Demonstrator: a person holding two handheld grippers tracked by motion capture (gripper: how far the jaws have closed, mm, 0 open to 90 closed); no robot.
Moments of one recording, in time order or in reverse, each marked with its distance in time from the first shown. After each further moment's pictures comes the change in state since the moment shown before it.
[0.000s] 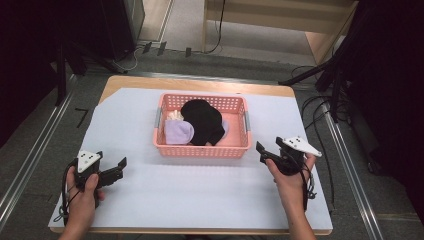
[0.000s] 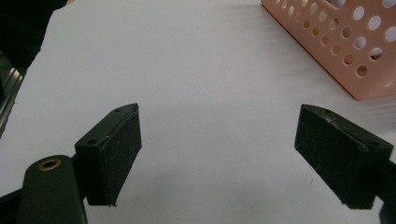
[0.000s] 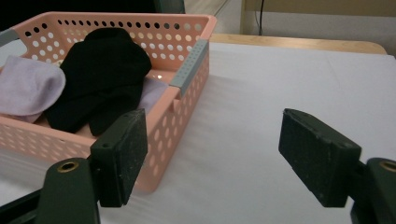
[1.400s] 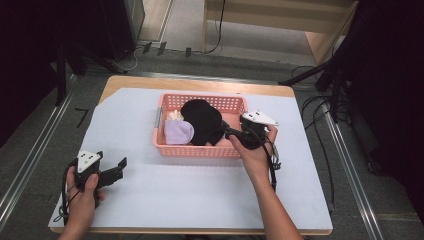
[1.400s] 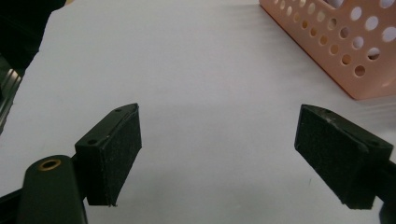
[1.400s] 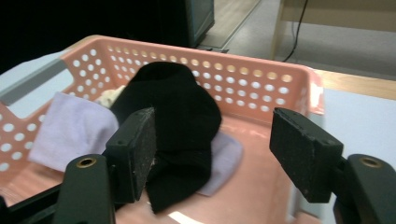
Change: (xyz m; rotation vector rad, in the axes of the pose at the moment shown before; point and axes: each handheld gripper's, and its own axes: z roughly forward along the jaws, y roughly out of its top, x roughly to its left) left arm 0.000 0.000 0.000 -0.002 -0.004 0.000; right arm 0.074 0.050 0.072 0.005 0.109 -0.056
